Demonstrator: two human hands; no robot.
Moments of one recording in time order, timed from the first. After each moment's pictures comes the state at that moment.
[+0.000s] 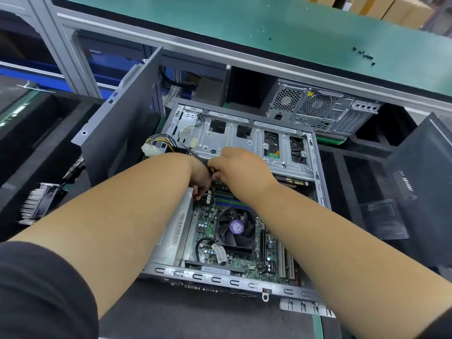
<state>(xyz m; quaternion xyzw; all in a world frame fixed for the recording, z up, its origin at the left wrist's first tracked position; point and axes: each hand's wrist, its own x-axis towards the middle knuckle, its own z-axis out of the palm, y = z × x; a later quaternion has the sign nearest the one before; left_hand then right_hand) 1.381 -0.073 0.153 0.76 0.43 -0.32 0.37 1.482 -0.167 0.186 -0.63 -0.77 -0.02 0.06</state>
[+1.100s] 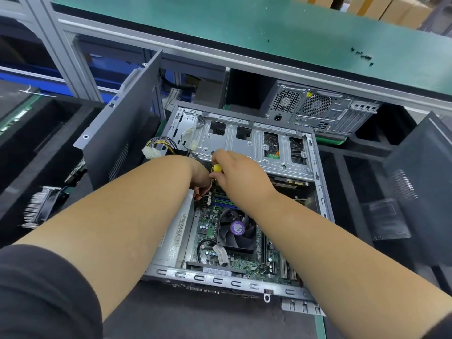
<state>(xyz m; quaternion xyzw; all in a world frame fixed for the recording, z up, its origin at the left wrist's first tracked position) 1.379 -0.073 0.152 0.74 0.45 -0.29 0.42 1.474 -0.180 0.184 -0.66 -0.74 0.01 0.15</state>
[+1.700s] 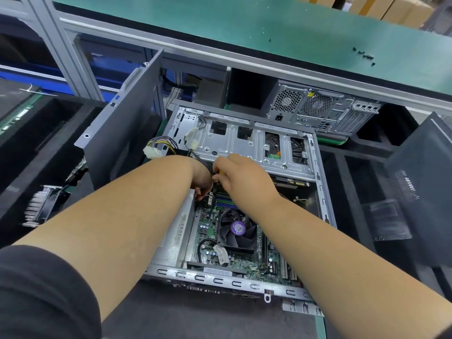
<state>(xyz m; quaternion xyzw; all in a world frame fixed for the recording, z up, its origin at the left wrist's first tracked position) 1.379 -0.074 0.156 0.74 0.46 -0.31 0.39 1.477 -0.188 0.182 -0.66 -0.73 0.04 0.17</state>
